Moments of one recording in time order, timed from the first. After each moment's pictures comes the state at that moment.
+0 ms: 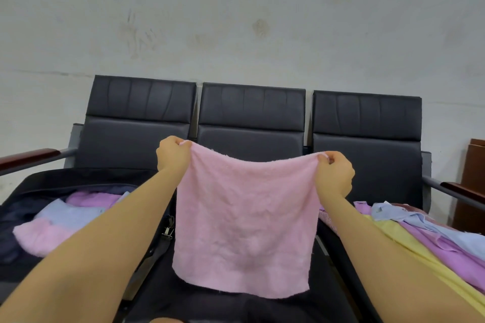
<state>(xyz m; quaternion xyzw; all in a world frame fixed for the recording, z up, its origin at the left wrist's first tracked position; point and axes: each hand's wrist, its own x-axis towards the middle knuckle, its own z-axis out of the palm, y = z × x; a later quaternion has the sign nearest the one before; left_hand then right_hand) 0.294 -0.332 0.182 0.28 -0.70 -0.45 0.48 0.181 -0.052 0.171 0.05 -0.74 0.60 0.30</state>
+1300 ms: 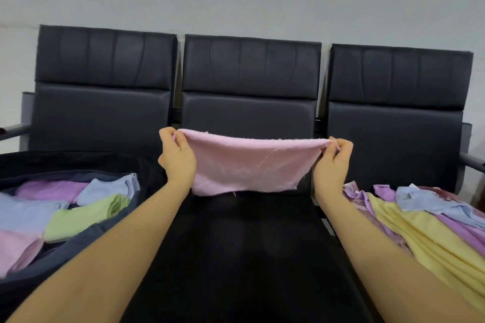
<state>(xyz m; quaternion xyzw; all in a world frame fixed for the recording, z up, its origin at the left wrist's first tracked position) 0.168 -0.345 0.112 0.26 -0.65 -0.49 0.52 0.055 -0.116 0.112 0.09 -0.66 0.70 0.26</state>
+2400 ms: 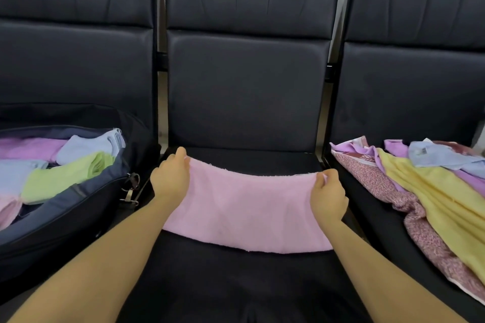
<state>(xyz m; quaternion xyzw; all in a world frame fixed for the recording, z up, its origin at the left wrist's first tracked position) 0.148 -0.382 -0.039 0.32 -0.91 -0.10 0.25 0.040 -0.099 -0.049 -0.01 -0.89 0.41 0.17</state>
